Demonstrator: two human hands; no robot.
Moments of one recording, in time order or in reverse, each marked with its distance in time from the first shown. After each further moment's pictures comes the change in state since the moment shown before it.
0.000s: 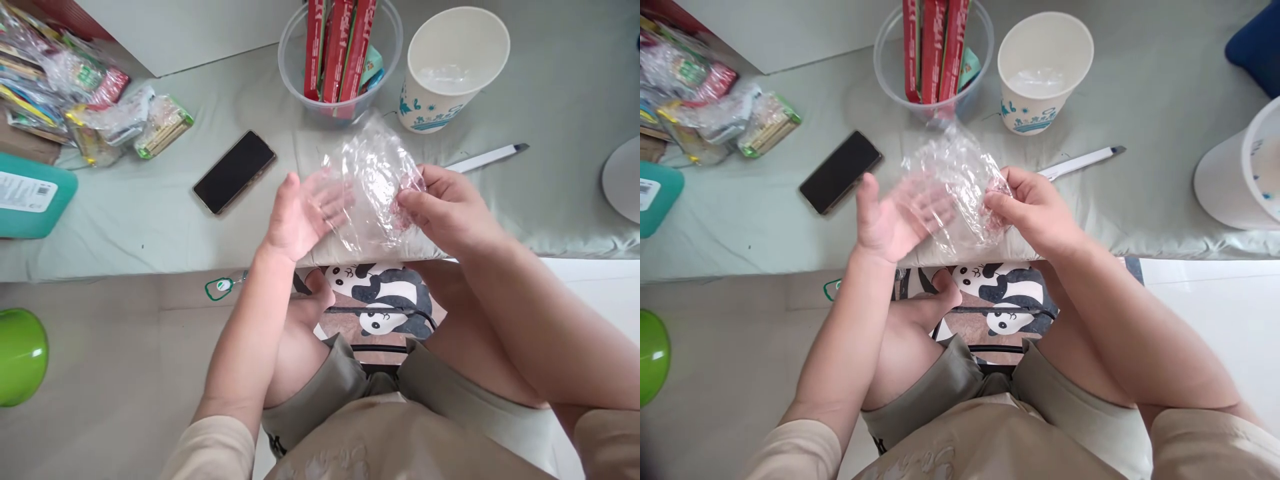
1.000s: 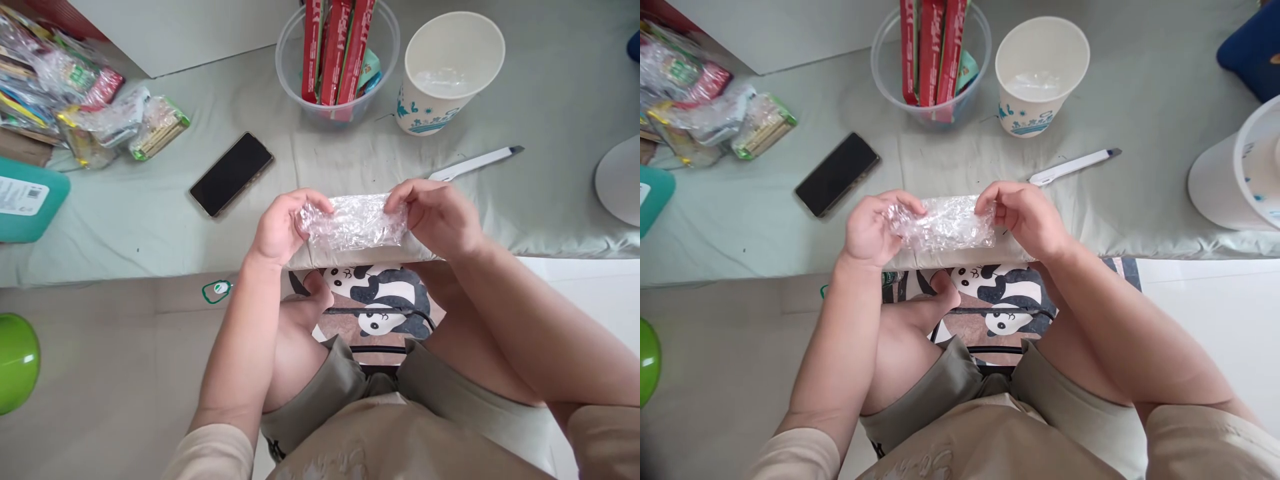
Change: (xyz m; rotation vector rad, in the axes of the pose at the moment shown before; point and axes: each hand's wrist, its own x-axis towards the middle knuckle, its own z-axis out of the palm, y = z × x) left_hand -0.002 0.002 -0.013 0.175 -0.083 0.129; right_hand 0.000 0.005 0.004 0.012 -0.028 -0.004
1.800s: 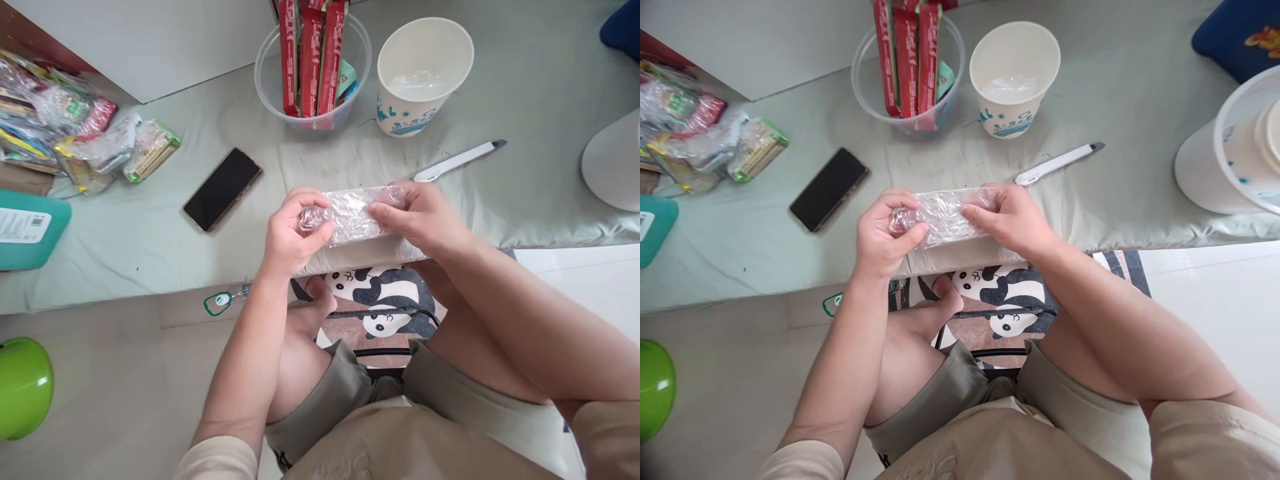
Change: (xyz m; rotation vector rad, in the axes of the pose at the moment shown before) left_hand -0.003 -0.017 0.011 0.432 0.095 0.363; right_hand -0.001 -0.005 -0.002 -0.304 0.096 0.057
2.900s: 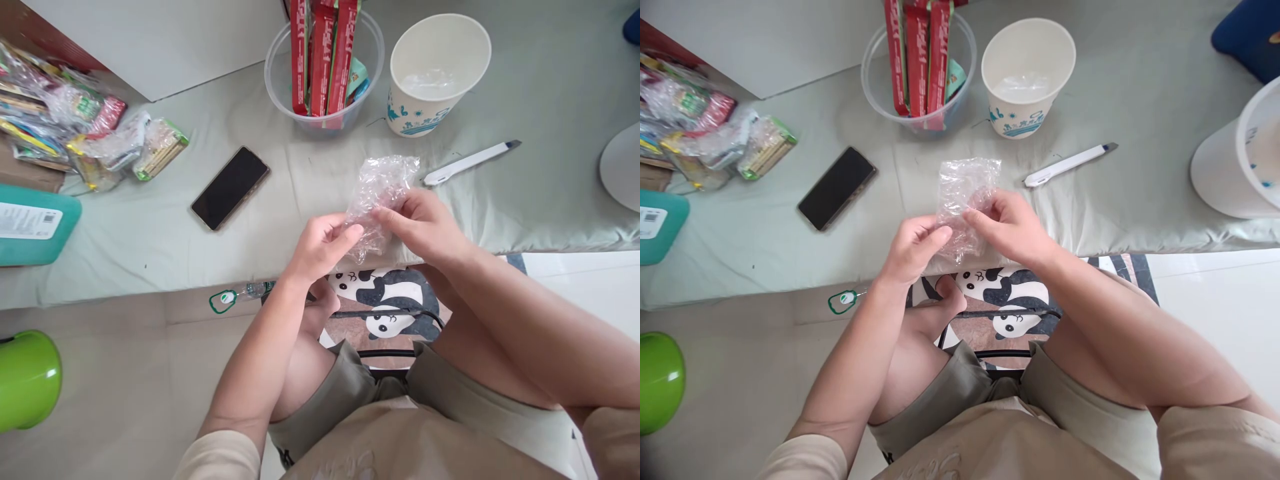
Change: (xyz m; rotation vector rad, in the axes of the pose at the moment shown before) left_hand -0.009 0.008 0.021 -0.206 -0.256 -0.346; right_hand -0.004 0.001 0.015 -0.050 -0.050 0.003
